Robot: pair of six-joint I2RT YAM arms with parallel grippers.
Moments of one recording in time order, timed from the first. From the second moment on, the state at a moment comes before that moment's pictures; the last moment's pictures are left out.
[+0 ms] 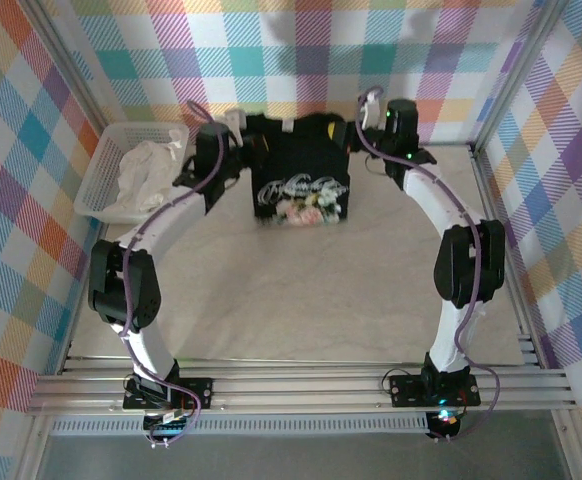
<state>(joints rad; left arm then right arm) -0.32 1.79 1.56 0.00 0.18 -0.45 0.23 1.93 1.76 -0.01 -0.62 0.33</state>
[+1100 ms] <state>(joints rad) -0.53 1.49 0.83 0.20 0.12 -0.52 0.31 1.54 1.03 -0.11 -0.54 0.34</state>
